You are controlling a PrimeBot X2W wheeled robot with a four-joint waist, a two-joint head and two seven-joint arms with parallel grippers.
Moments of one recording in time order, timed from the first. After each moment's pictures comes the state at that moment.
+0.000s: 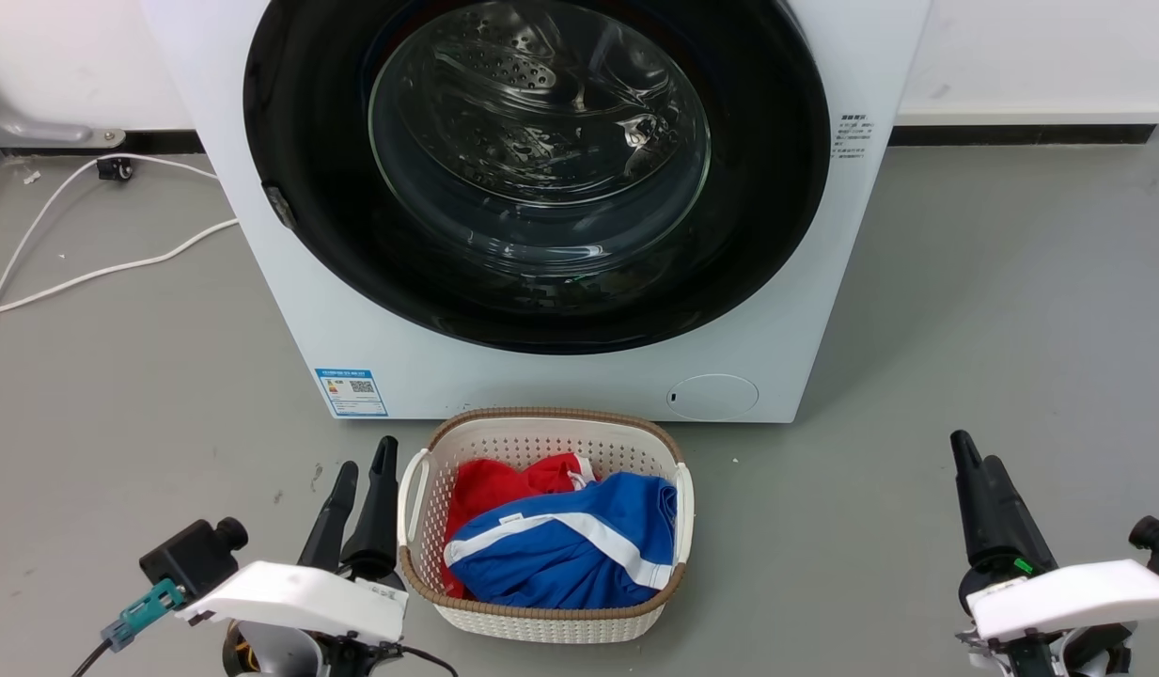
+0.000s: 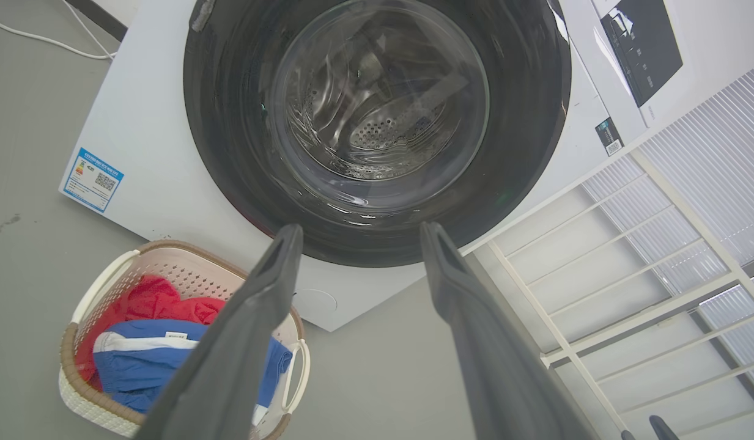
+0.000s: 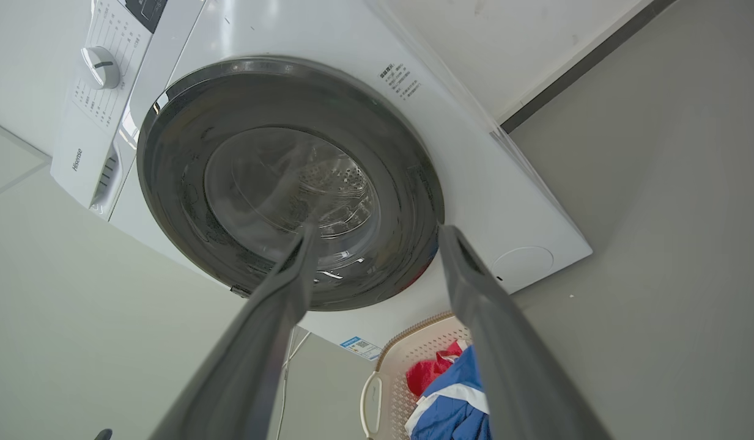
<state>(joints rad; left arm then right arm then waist) -0.05 0.06 -0.05 0.14 -0.89 -0.11 -0.05 -0.02 -0.06 -0.06 0.14 0.89 0.13 -0.03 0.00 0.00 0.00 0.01</state>
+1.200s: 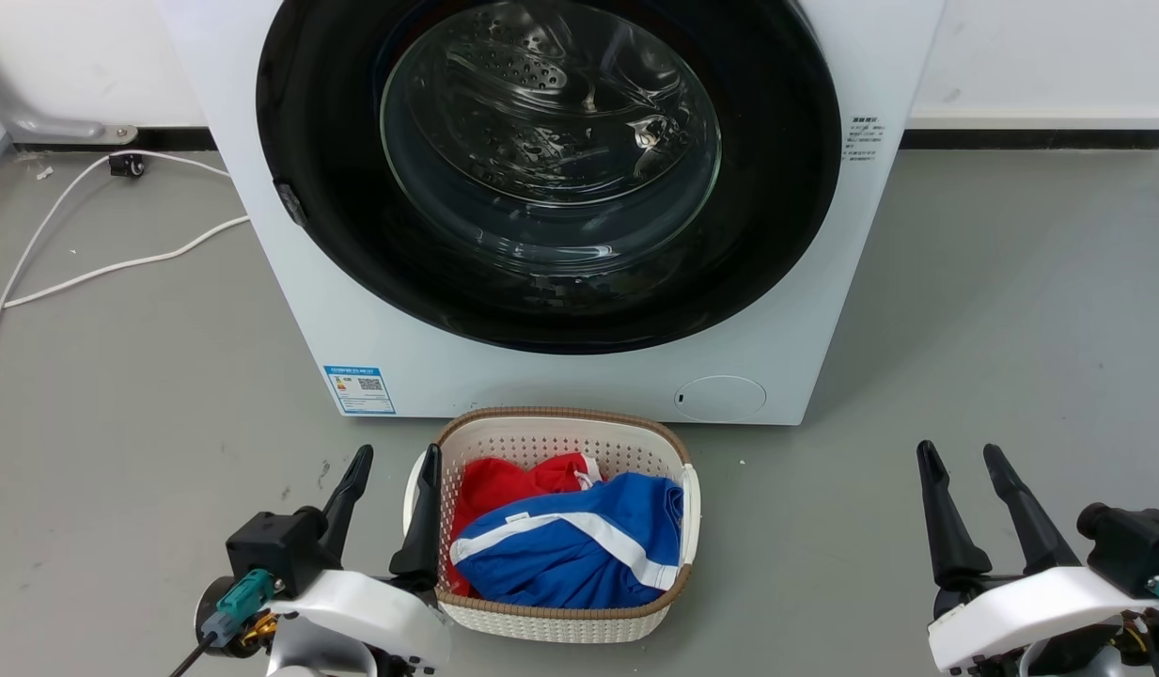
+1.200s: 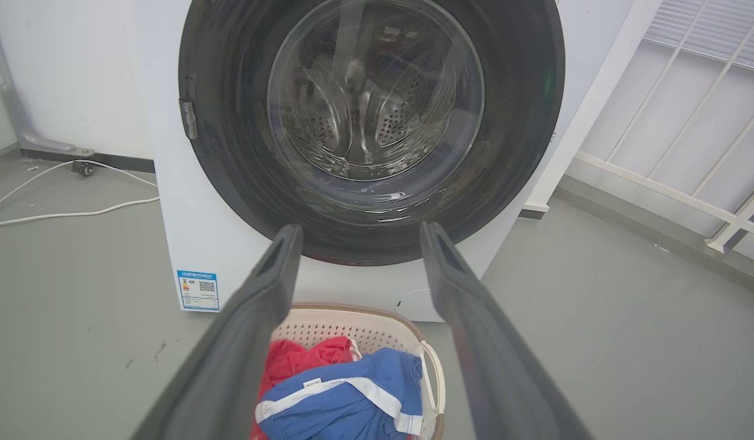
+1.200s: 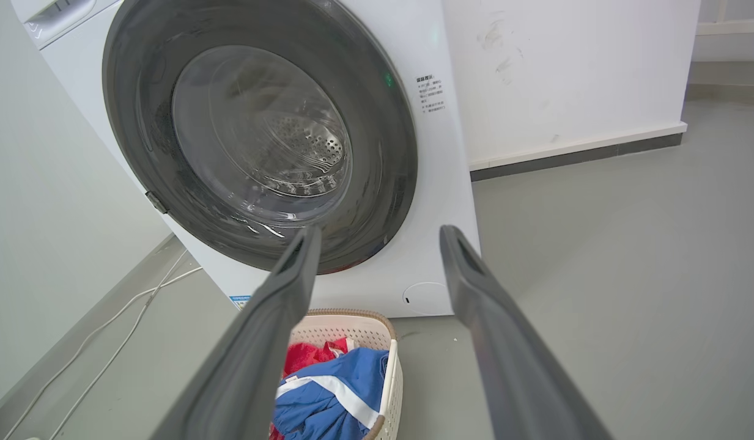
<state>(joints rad) -0.06 0.15 -0.21 0.13 -0.42 -0.01 -0.16 0.03 -0.05 -0.03 0.02 0.34 0.13 -0.03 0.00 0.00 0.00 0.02</state>
